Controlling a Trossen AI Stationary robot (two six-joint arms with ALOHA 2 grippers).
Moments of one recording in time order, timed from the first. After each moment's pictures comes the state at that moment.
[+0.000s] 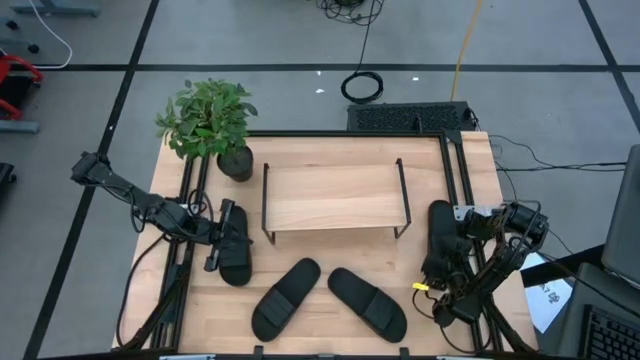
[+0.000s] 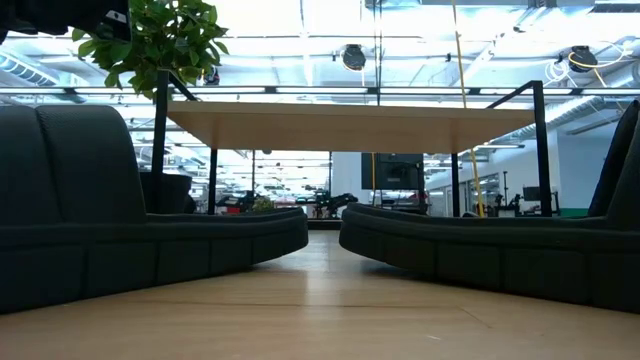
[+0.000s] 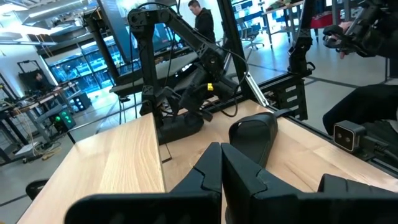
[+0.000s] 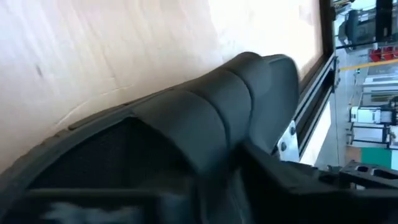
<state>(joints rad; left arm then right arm) -0.50 0.52 0.25 0.25 -0.24 0.29 1.06 1.84 0.86 -1.41 0.31 1.53</state>
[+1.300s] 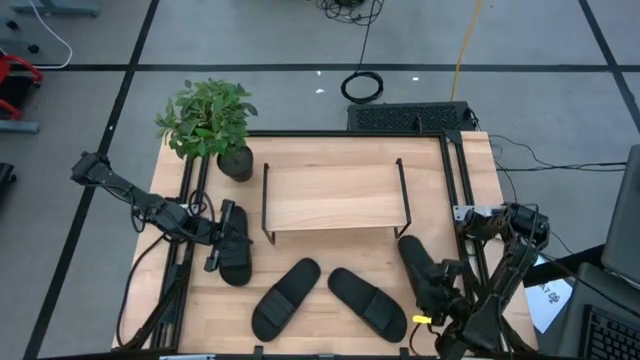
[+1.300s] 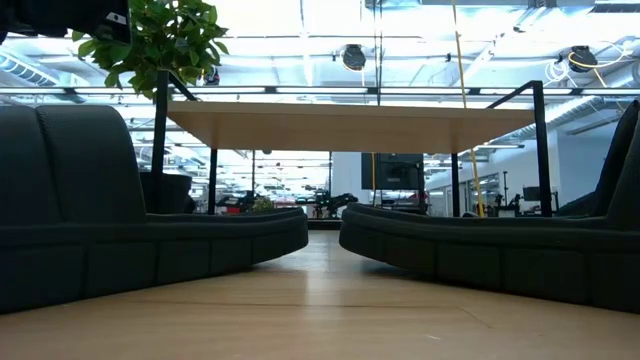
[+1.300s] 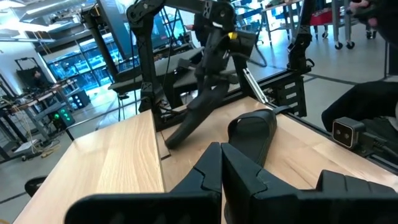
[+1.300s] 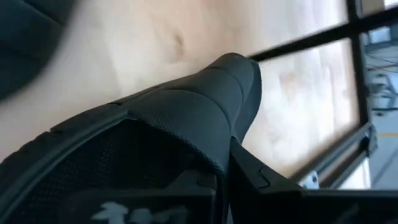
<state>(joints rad) -0.50 0.52 0.25 0.24 -0.24 0.28 1.08 1.84 1.34 -1.59 0.47 1.35</state>
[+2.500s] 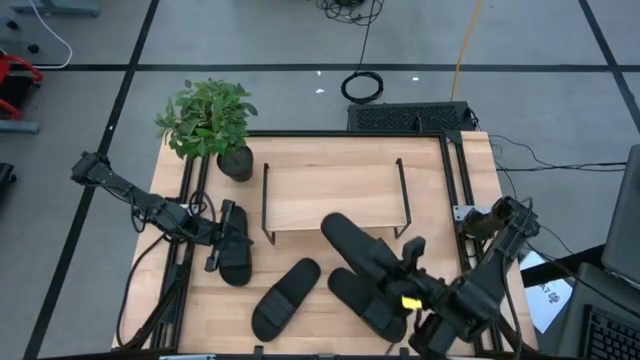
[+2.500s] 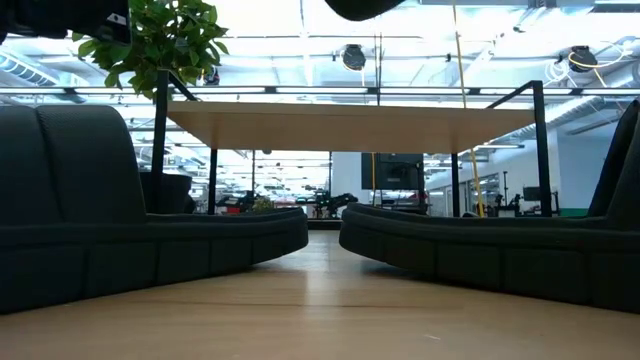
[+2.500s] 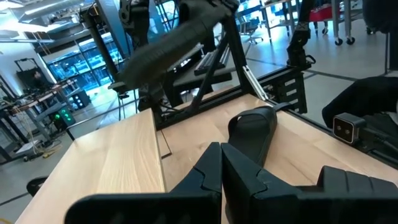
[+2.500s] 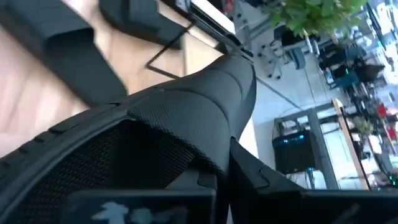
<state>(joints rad) -0.50 0.52 0.25 0.23 -0.24 0.29 0.82 1.84 1.99 -1.59 1.05 0.47</state>
